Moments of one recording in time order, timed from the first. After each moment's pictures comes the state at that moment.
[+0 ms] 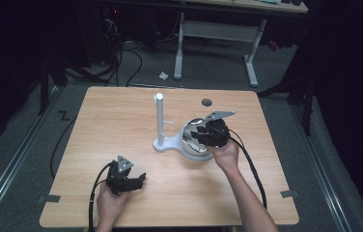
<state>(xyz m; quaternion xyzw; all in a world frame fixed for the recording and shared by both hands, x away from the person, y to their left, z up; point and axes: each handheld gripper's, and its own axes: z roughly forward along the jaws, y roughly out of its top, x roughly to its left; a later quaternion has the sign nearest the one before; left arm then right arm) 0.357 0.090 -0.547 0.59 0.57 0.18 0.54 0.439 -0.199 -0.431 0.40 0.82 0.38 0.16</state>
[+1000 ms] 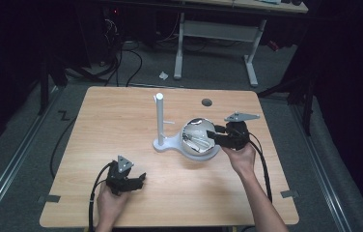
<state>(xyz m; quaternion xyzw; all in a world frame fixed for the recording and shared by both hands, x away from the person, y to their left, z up) 0.357 0.090 -0.547 0.59 0.57 0.18 0.54 0.416 -0.247 -0.414 0.44 0.78 0.41 0.18</state>
